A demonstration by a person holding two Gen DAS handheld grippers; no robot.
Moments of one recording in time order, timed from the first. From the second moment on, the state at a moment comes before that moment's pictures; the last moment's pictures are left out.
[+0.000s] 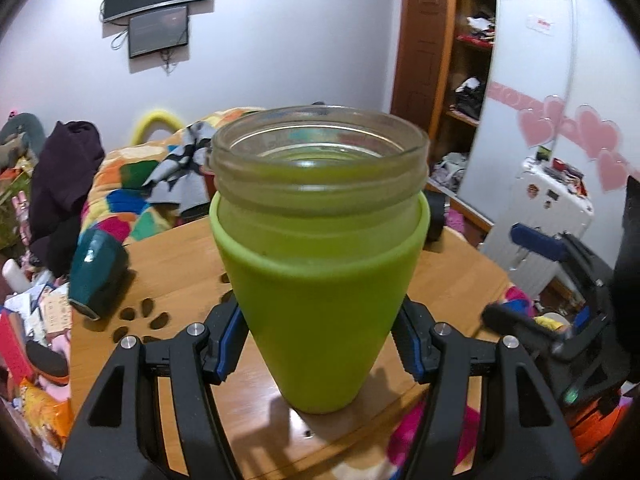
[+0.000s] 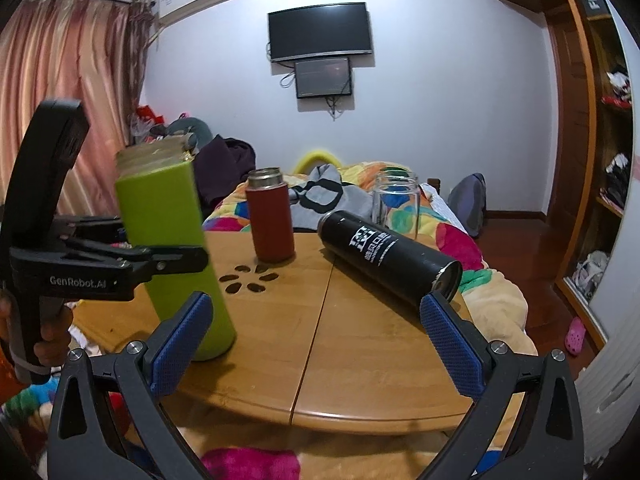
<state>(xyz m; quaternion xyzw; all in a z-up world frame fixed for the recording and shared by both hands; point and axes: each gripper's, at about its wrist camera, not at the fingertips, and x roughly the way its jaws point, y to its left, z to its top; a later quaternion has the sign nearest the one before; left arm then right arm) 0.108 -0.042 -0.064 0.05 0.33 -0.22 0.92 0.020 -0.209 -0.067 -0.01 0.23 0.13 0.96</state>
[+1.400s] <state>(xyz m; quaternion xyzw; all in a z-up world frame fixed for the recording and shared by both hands) 0.138 0.009 -0.072 -0.14 0.35 -0.30 0.87 0.058 -0.125 -0.116 -0.07 0.28 0.29 0.91</state>
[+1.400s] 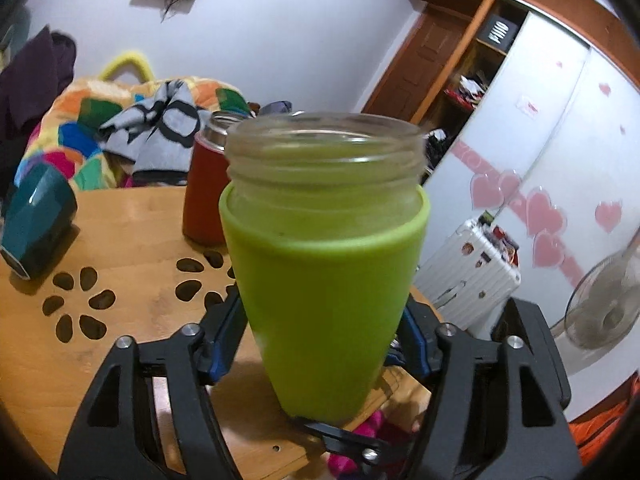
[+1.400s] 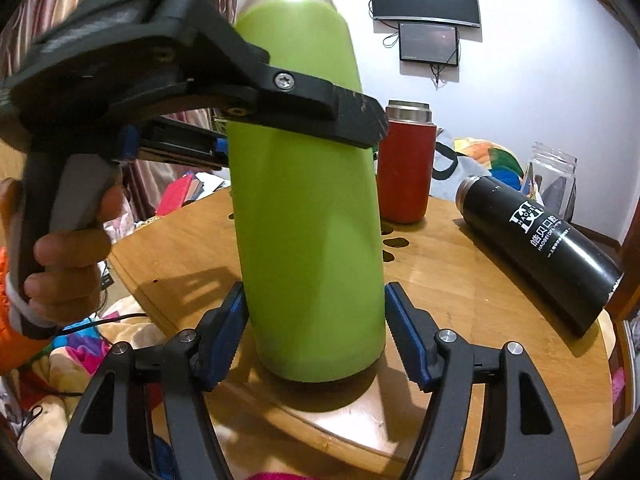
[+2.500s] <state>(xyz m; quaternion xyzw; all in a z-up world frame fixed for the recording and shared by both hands) 0.154 0.052 -0.120 -0.22 0.44 -0.20 0.85 0.067 -0.148 -0.118 -0.01 0.29 0.32 0.90</state>
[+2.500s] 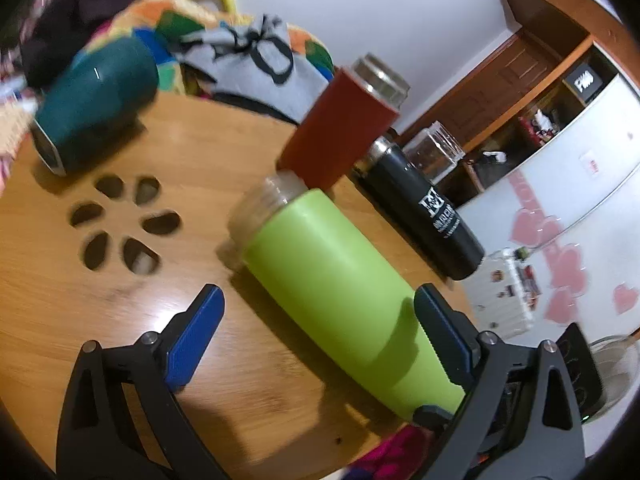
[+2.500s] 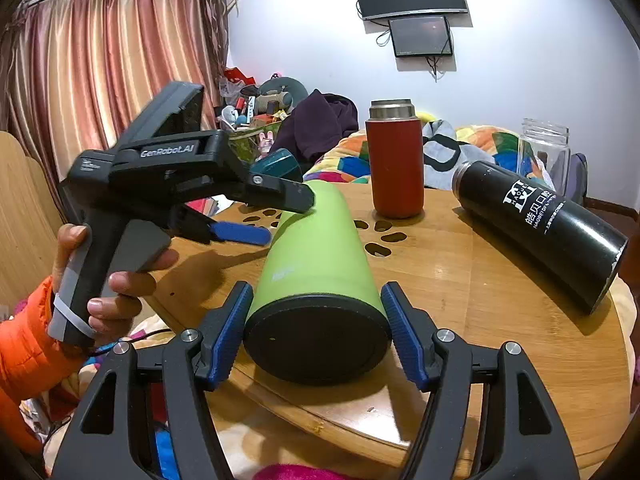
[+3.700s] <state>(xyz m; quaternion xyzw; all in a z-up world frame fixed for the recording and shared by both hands) 0.113 -0.005 -0.041 -0.03 0.27 -0.20 0.94 0.063 -0.141 -0.050 -0.02 0.21 0.28 0.94</state>
